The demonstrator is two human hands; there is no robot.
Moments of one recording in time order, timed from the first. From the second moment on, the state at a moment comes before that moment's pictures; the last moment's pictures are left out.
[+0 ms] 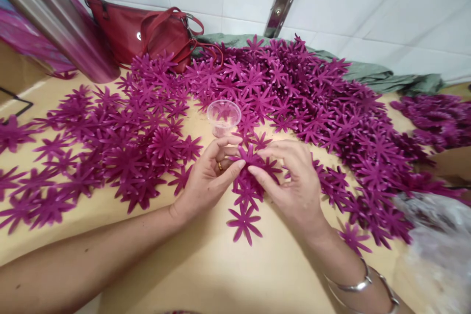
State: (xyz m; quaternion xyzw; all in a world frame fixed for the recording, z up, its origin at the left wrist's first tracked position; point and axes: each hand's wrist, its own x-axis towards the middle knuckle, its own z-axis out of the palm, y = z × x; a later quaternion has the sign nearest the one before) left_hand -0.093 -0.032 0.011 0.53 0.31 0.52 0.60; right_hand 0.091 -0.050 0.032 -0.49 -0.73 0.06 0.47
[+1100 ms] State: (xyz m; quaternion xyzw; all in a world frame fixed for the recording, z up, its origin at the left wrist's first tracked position) left_hand -0.095 -0.027 0.007 0.51 0.38 0.56 0.52; right_hand 0.095 -0.039 0.018 -0.47 -0.40 0.48 0.63
